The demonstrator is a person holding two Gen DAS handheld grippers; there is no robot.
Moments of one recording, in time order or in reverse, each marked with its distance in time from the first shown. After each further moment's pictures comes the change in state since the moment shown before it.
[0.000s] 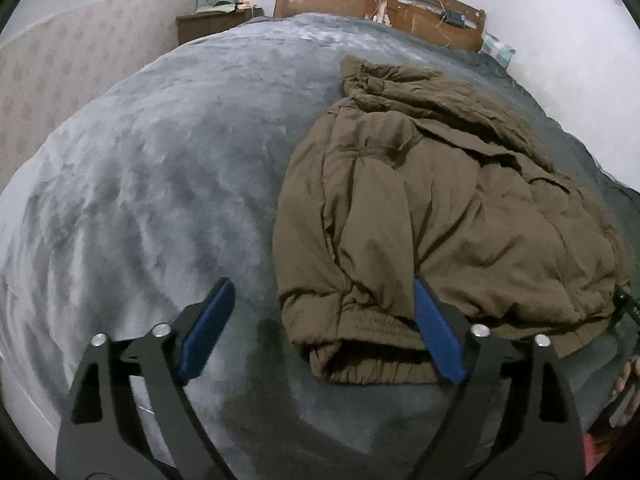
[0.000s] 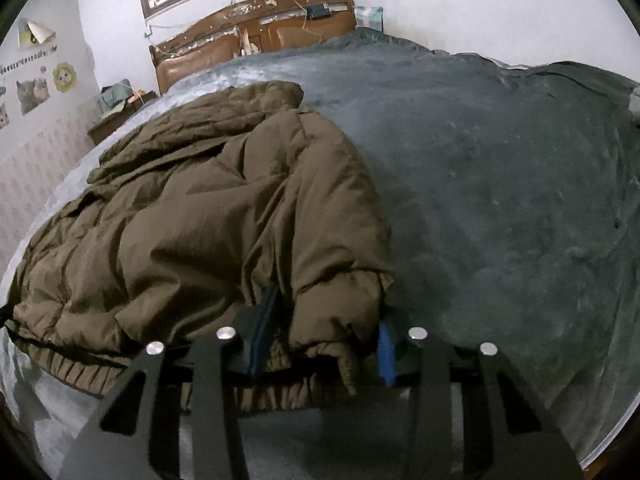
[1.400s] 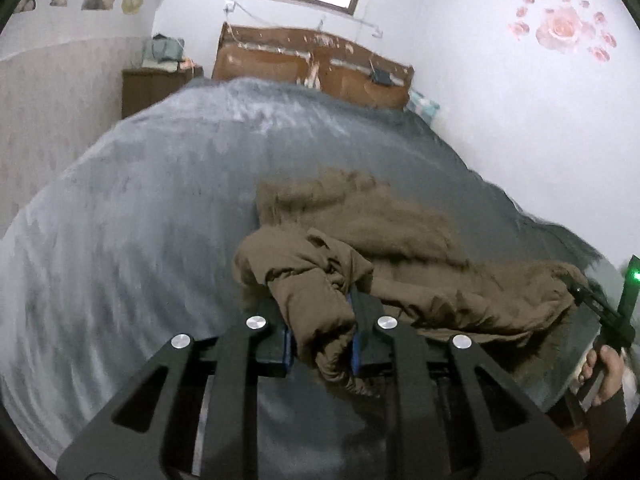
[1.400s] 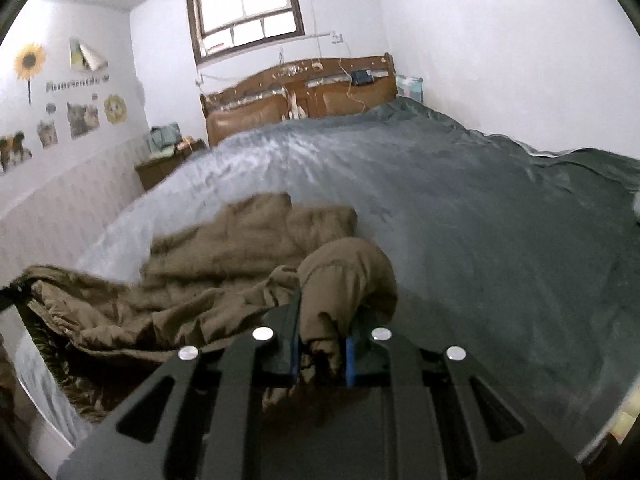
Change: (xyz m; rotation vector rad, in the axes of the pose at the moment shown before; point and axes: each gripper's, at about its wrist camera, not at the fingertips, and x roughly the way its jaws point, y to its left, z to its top) left arm -0.110 0.006 0.095 0.055 -0.216 -0.266; right arm -0.114 0.043 0.103 -0.058 -0.221 0.149
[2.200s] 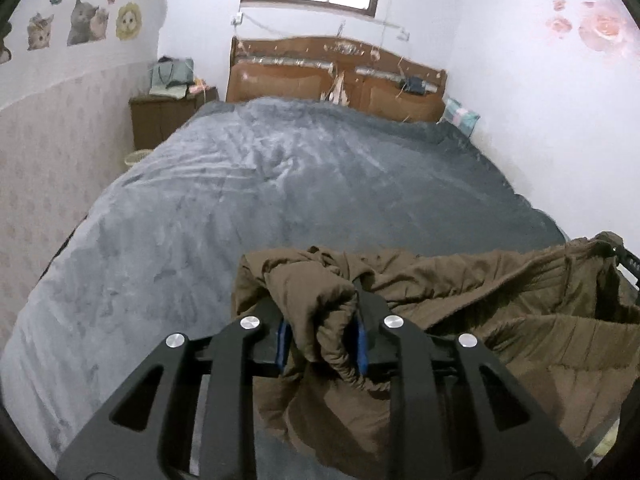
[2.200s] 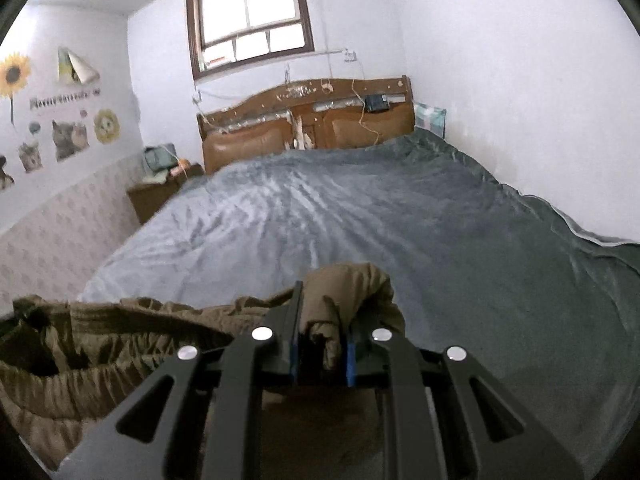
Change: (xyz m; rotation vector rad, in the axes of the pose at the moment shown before) left arm 0.154 -0.017 0.191 0.030 0.024 0.150; right arm 0.181 0.025 0.228 -0.059 -0.030 -0.003
